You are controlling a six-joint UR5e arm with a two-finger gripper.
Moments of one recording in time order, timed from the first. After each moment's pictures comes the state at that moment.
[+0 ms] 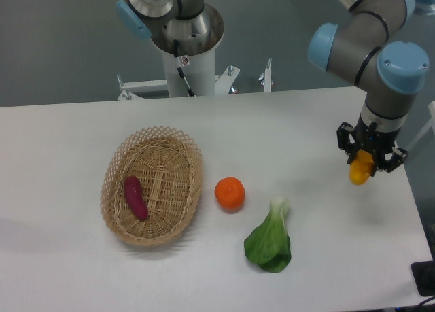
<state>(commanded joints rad) 2.79 -2.01 -1.48 -1.08 1.55 1.47</state>
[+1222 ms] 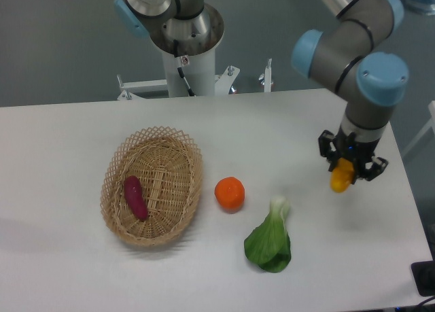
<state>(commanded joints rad) 2.68 -2.00 -1.52 -1.09 1.56 1.34</state>
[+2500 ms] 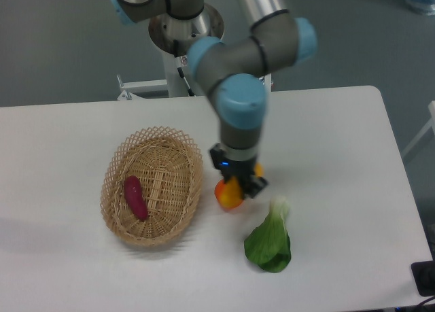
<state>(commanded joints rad) 2.30 -1.83 -1.79 -0.95 1.54 1.17</state>
